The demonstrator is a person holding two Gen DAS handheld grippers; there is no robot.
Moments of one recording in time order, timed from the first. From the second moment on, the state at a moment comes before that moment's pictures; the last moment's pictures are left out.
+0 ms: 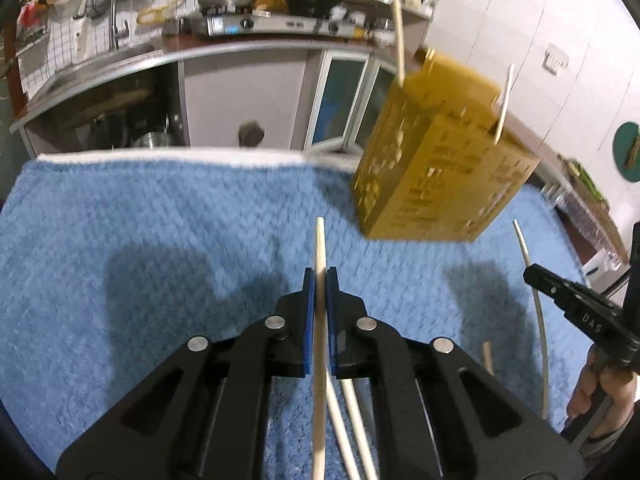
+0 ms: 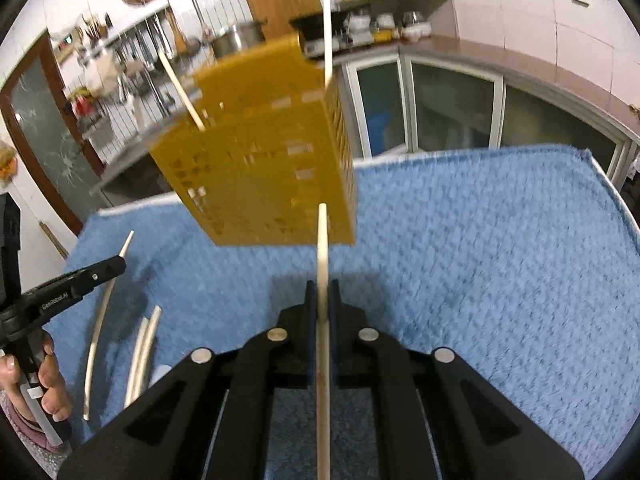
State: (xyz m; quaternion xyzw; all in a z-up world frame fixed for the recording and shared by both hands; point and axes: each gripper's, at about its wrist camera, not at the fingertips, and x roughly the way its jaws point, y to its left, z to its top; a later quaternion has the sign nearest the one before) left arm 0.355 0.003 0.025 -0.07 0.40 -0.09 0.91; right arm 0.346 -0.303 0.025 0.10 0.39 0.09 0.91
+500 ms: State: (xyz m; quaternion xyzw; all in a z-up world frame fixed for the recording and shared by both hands) left arm 0.347 -0.017 0.090 -0.09 0.31 -0.13 0.94; right arm 0.341 -0.326 0.068 0.14 0.28 0.13 0.94
